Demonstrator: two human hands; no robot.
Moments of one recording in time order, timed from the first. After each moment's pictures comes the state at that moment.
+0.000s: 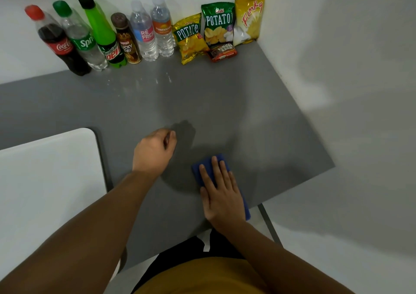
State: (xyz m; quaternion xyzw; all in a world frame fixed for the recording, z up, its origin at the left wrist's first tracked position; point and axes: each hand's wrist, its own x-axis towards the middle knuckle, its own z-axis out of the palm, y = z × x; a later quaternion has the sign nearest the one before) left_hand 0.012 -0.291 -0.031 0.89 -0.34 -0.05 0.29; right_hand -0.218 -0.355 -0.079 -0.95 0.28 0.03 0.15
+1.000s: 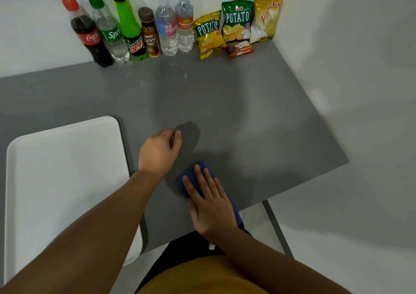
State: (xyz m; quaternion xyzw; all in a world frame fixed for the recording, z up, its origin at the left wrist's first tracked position) left_hand 0.012 -0.241 -0.028 0.89 -0.33 -0.07 0.30; right_hand -0.201 -0.278 -0.085 -0.97 0.19 0.03 0.14
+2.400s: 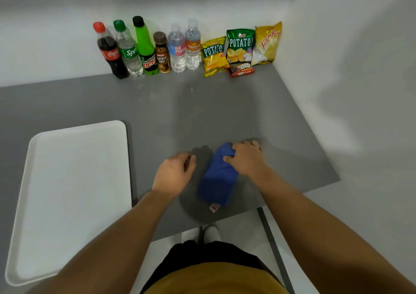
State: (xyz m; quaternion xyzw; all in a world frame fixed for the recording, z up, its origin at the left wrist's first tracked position) left_hand -0.055 -0.245 -0.028 0.88 -0.33 -0.11 0.32; right_hand -0.152 -0.455 -0.010 -0.91 0.34 0.18 0.13
